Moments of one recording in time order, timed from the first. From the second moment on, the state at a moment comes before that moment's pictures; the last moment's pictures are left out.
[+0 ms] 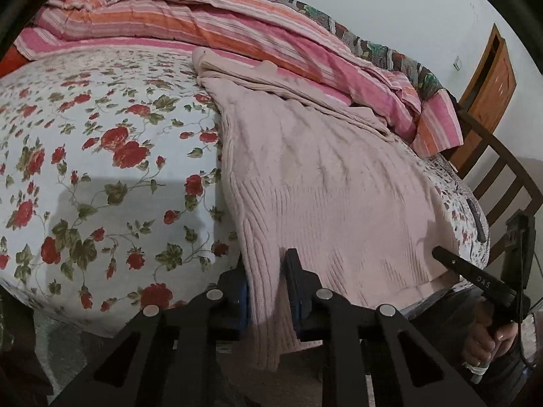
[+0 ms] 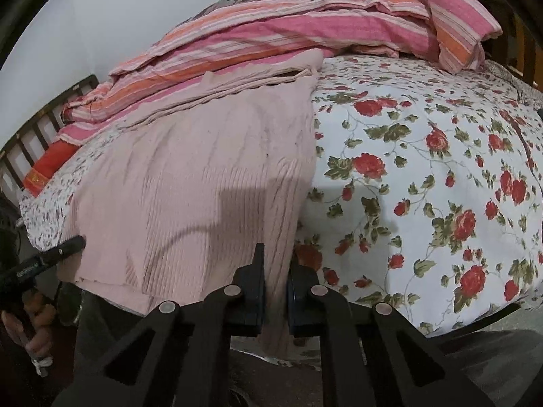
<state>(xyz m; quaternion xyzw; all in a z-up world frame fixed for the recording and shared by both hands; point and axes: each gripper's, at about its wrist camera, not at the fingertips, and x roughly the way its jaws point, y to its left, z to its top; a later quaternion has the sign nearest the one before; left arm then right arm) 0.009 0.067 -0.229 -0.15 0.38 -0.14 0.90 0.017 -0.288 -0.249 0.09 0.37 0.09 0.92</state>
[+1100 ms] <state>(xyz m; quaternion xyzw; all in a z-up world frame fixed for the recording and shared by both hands) 0.006 0.060 -0.229 -0.13 0.38 -0.13 0.91 0.011 -0.282 -0.253 0.07 0.37 0.08 0.92</state>
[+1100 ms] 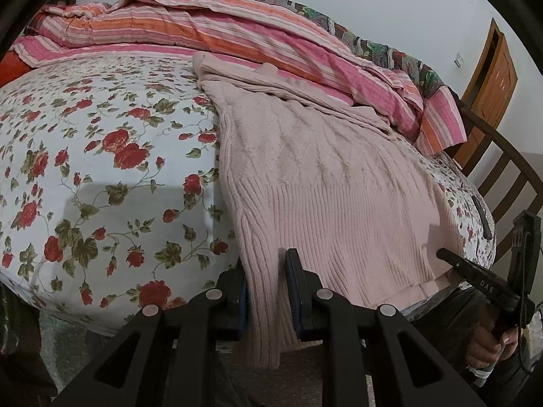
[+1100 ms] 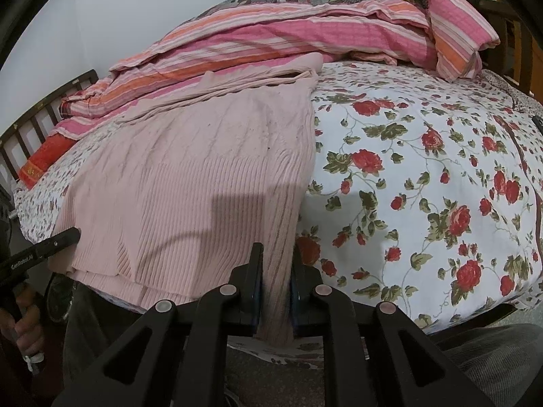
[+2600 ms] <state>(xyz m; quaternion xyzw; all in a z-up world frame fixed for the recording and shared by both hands) 0.000 0.058 -0.227 -0.14 0.37 -0.16 0.90 0.008 -0.284 -0.253 0.06 0.36 0.08 0.93</state>
